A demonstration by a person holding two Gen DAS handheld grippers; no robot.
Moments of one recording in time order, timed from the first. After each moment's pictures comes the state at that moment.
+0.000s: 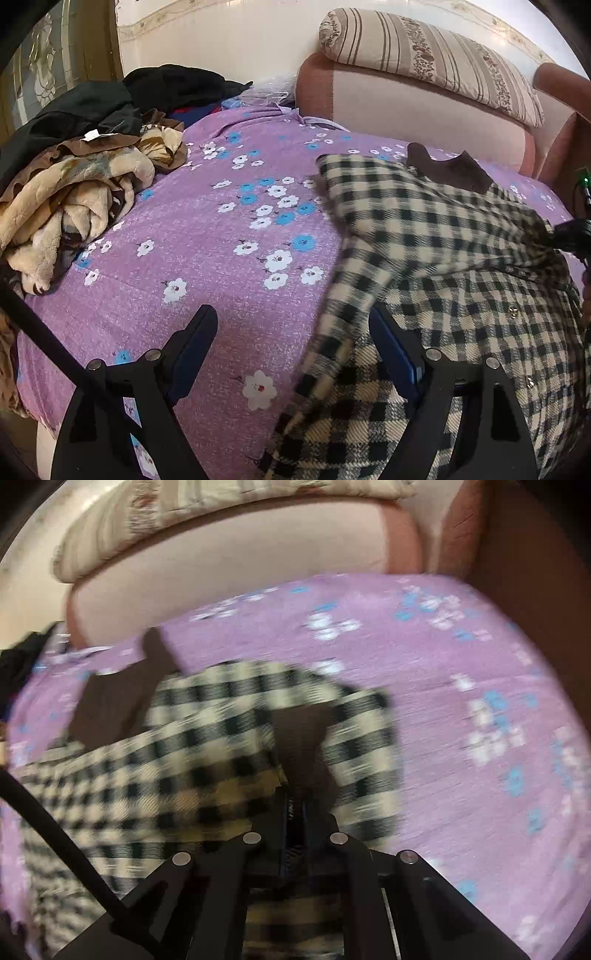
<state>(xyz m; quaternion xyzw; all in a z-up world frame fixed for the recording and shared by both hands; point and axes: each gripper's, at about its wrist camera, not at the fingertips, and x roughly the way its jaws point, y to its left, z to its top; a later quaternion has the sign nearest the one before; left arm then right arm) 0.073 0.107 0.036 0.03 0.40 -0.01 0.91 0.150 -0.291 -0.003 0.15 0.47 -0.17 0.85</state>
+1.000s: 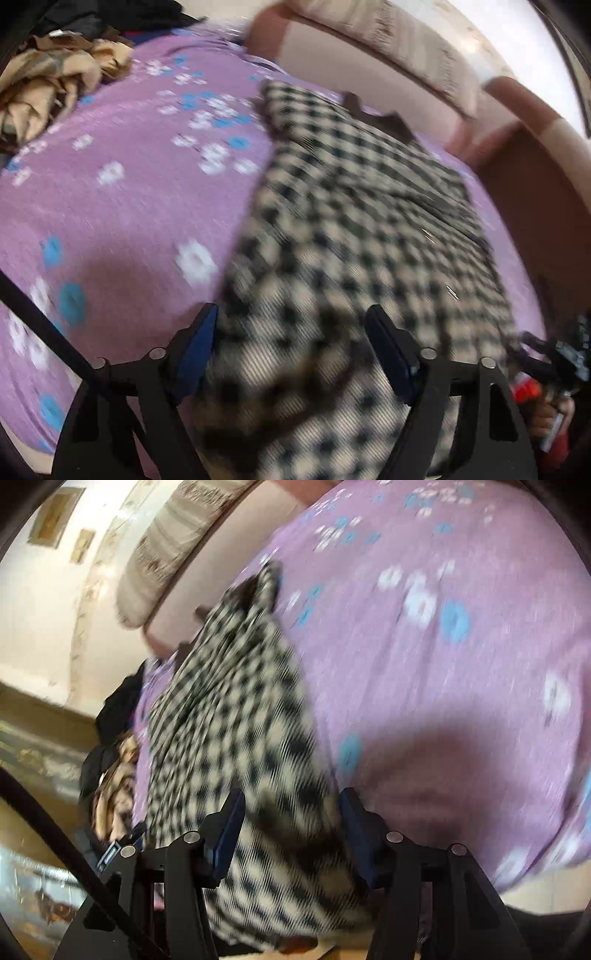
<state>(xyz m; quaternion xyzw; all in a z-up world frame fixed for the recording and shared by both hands) 0.014 0.134 0.009 -0.09 0.49 -0.20 0.84 -0.164 -0.305 -0.041 0.44 0.41 0.02 0.80</state>
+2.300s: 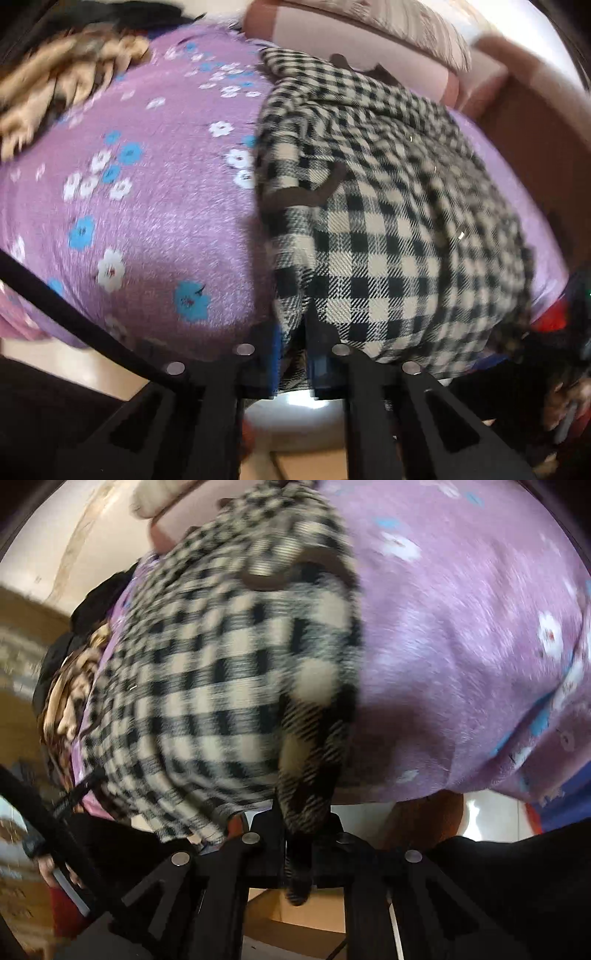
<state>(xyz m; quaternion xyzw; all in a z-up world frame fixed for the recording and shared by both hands) -0.101 0.157 -0.005 -0.05 0.51 -0.17 0.84 -0.204 -0.192 -0.068 0.31 0.52 0.04 0.79</state>
